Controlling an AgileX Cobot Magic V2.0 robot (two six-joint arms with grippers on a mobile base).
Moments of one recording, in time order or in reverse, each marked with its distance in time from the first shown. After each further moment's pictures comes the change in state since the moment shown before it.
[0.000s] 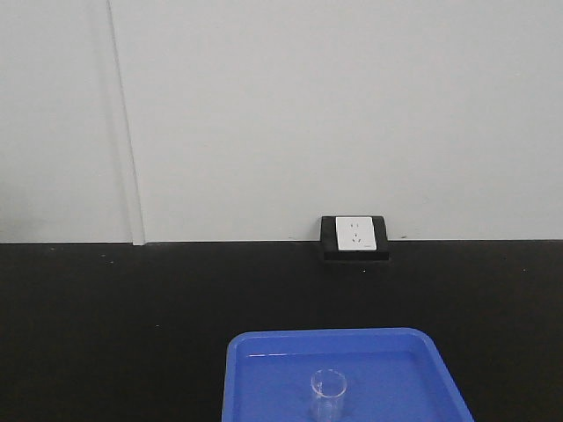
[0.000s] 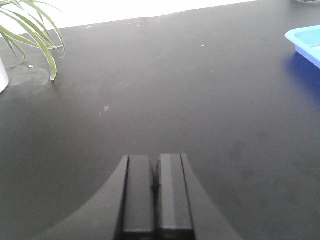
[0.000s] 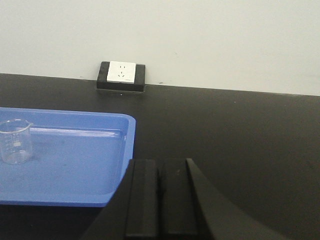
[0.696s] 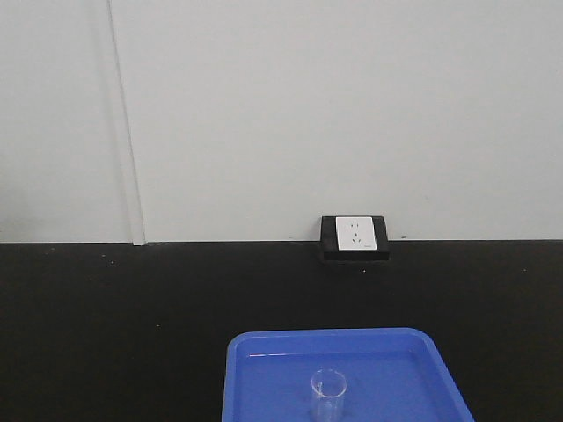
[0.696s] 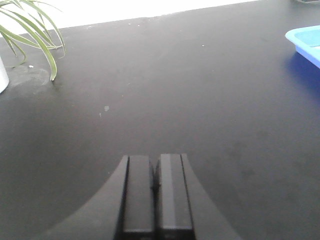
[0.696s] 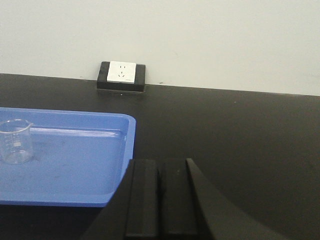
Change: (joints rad) left arm 0.000 0.000 0.000 0.000 0.000 0.000; right arm 0.000 0.000 0.000 0.000 0.000 0.000
